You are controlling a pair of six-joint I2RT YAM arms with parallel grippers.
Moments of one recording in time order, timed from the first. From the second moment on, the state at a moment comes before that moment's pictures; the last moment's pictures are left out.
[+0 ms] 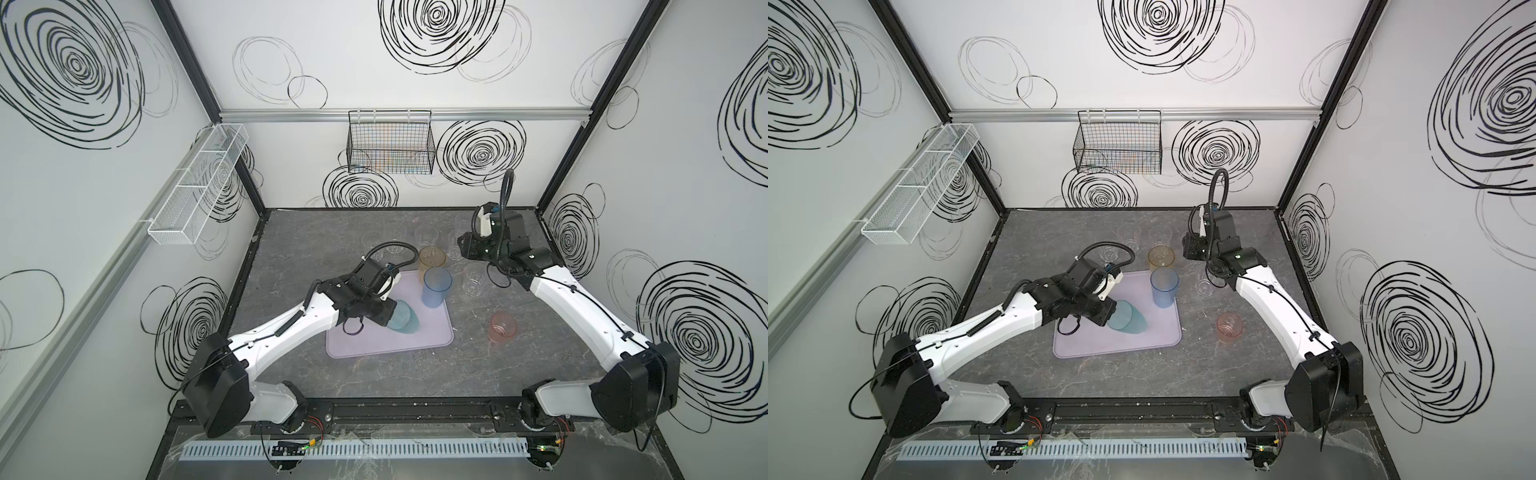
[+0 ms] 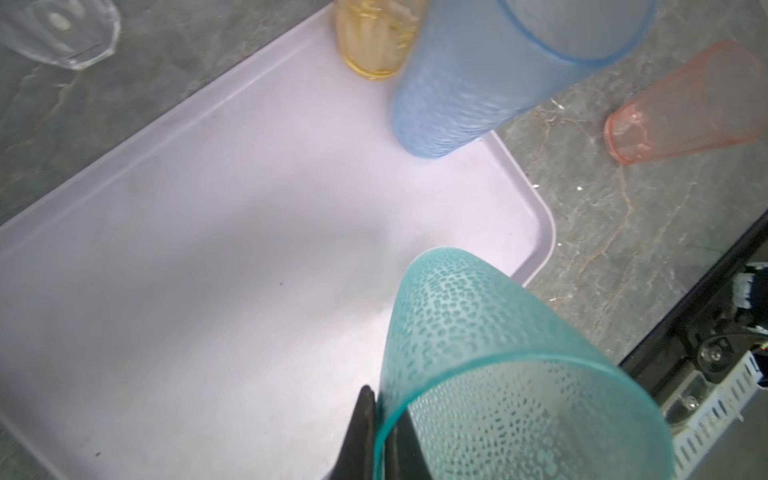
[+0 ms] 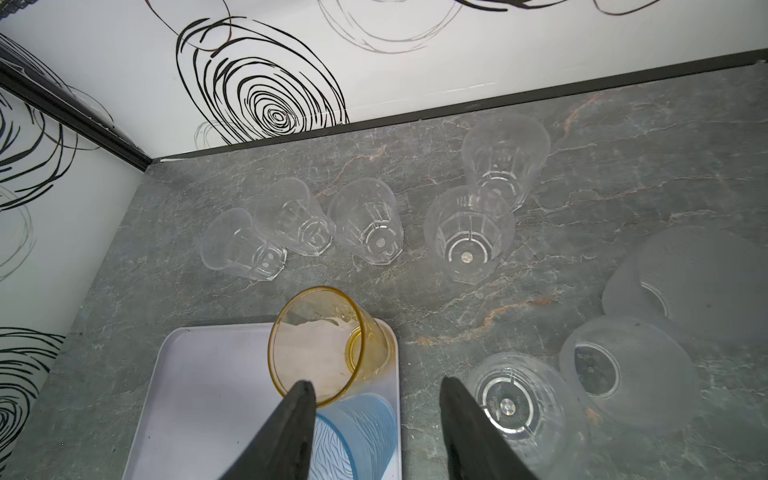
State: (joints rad) left arm -0.73 1.40 1.05 -0.67 0.12 -0.23; right arm 0.34 1.35 1.20 -0.48 -0.02 0.39
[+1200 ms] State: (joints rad) left arm -0.90 1.81 1.47 -0.75 0.05 -0.23; right arm 0.33 1.35 1.18 -0.47 -0.03 0.39
